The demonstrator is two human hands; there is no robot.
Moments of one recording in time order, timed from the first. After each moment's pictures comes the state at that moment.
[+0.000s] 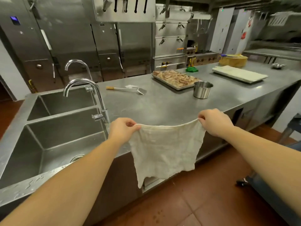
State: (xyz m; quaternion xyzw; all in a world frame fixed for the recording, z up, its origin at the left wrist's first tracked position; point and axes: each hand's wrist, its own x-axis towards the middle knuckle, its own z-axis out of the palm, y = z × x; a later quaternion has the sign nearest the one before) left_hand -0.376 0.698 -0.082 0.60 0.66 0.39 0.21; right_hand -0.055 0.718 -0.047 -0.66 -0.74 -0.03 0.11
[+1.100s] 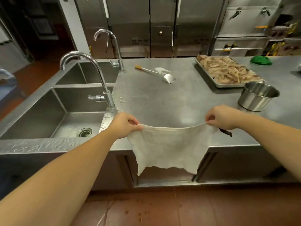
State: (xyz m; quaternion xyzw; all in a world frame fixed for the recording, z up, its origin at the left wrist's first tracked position) left_hand -0.275 0.873 -0.146 0.52 0.78 0.29 0.20; right_hand 0.036 1.042 -0.088 -0.40 -0.91 0.05 -0.11
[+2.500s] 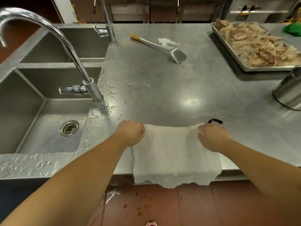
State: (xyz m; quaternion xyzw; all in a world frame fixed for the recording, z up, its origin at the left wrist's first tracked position) left_hand -0.342 1.024 -0.270 0.65 0.75 -0.07 0.13; right_hand -0.064 1.146 -0.271 -0.48 -0.86 0.03 -0.16
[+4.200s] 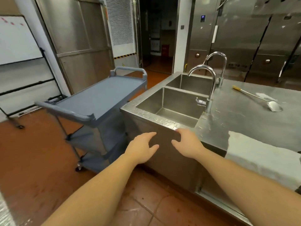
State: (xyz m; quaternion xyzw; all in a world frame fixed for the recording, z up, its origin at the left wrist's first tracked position) left_hand -0.301 0.457 -0.139 0.34 0.90 0.25 0.06; right_hand -0.217 0.638 -0.129 -0.19 -0.95 0.25 0.07
